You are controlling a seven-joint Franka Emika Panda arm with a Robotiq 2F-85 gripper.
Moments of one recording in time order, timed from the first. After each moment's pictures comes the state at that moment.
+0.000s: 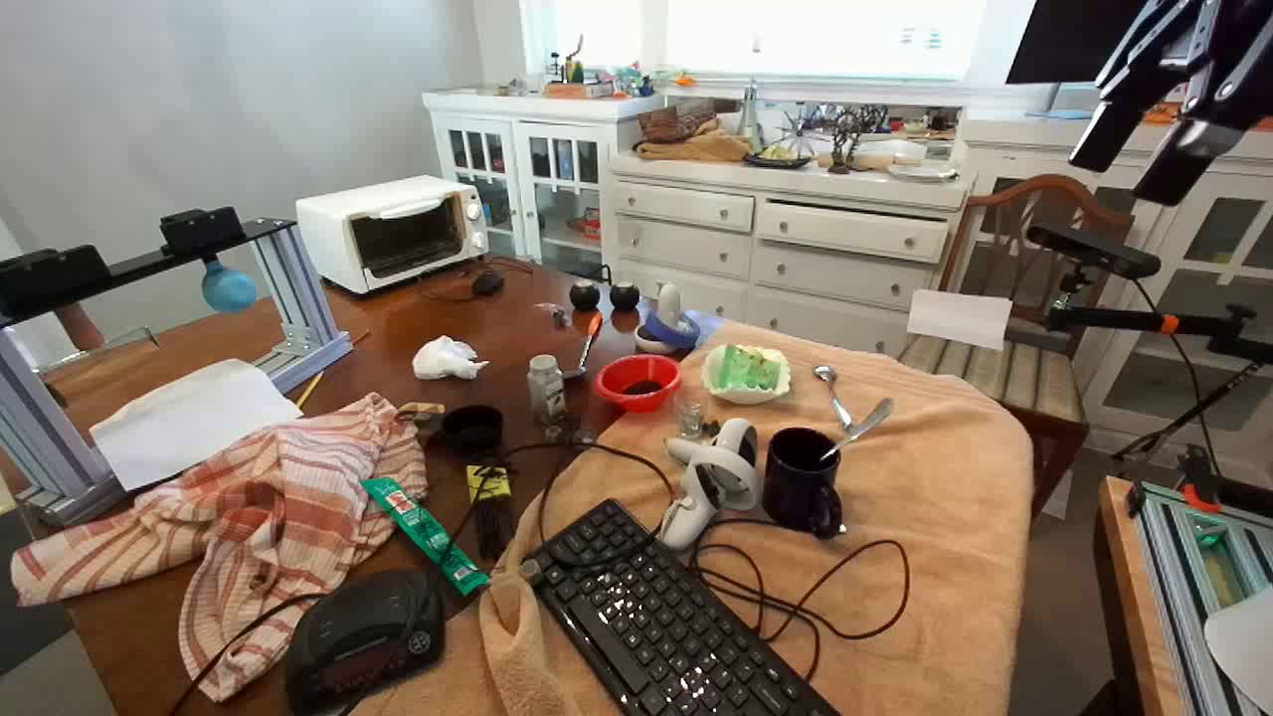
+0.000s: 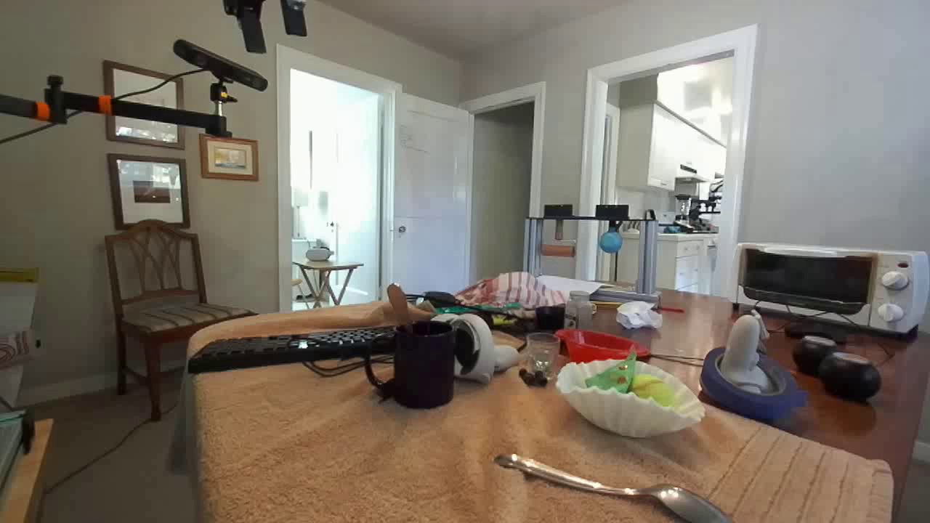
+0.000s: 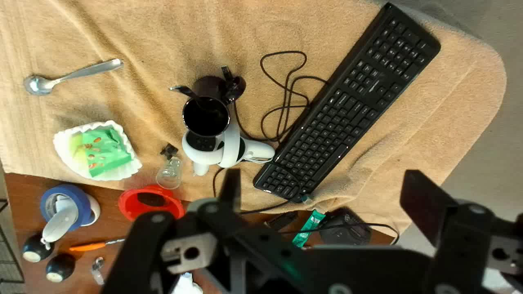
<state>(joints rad) 0.17 -0.90 0.14 -2.48 0.10 1.80 0.03</state>
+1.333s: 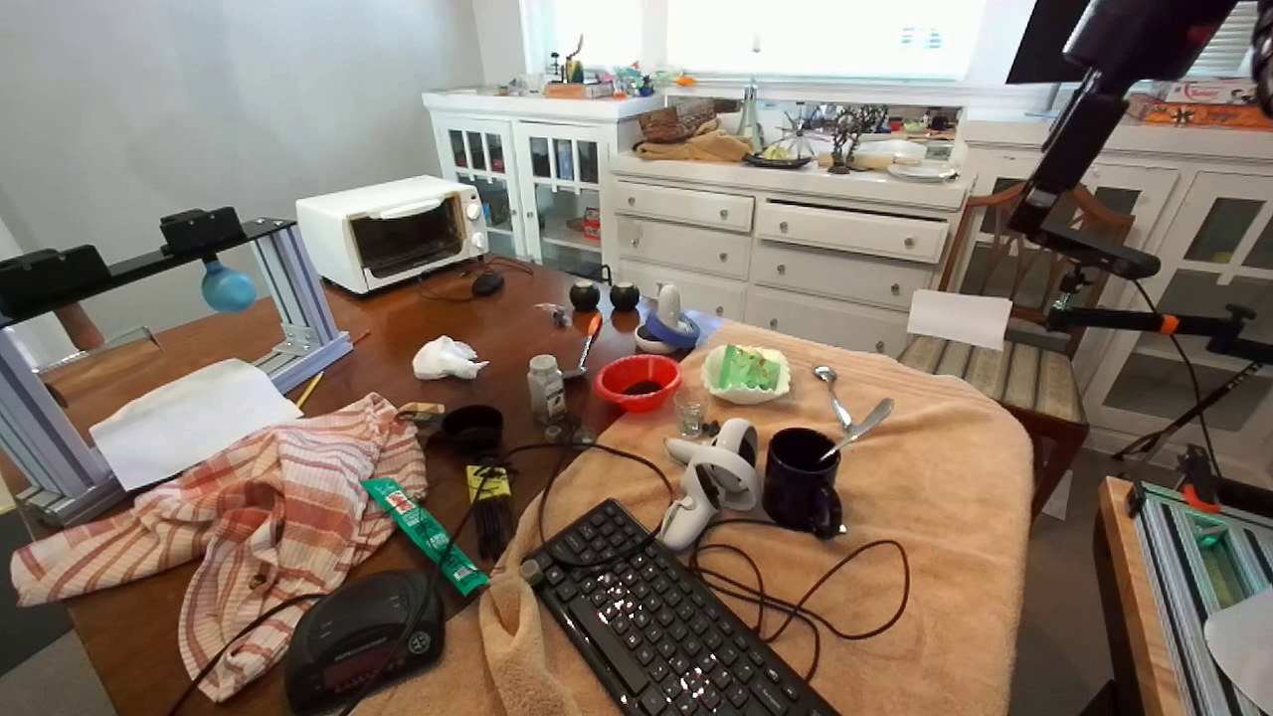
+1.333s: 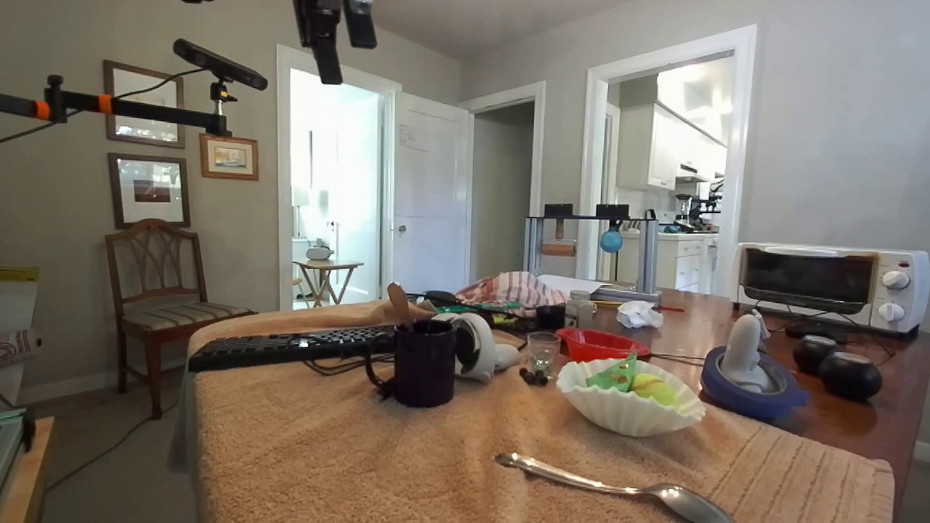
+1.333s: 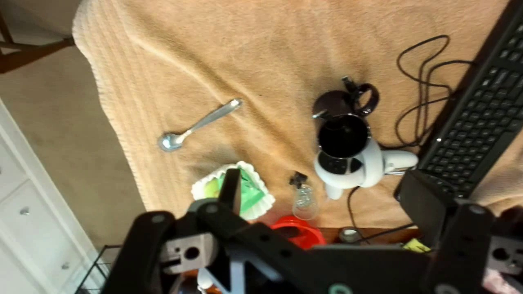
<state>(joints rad) -0.06 -0.88 0.04 -2.62 -0.10 1.93 0.08</state>
